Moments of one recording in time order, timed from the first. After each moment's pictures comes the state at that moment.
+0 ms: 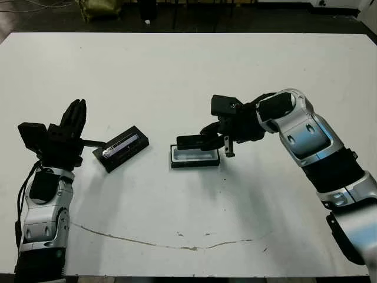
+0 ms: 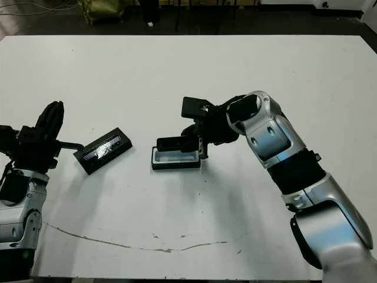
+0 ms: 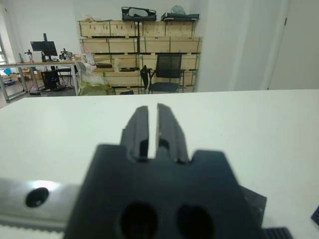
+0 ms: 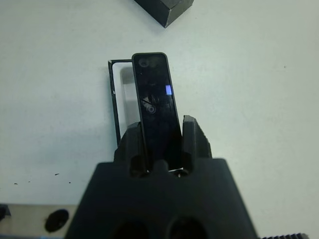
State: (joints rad) left arm -0.14 0.29 0.21 0.02 -0.26 -0.13 -0.24; right arm -0.90 -0.51 0.50 0.19 -0.13 0.53 1.27
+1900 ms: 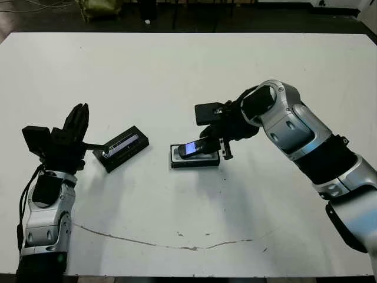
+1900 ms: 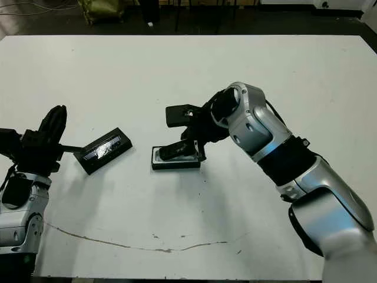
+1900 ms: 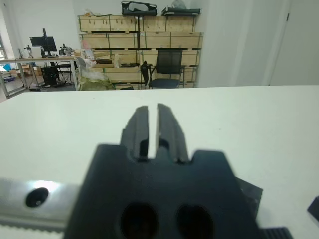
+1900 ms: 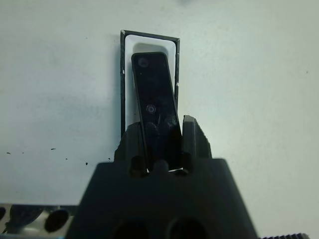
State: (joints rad) left arm -0.12 0.28 0.20 -0.01 -0.25 -0.11 -0.23; right arm -0.99 -0.51 0.66 0.20 -0.26 0.51 1.35
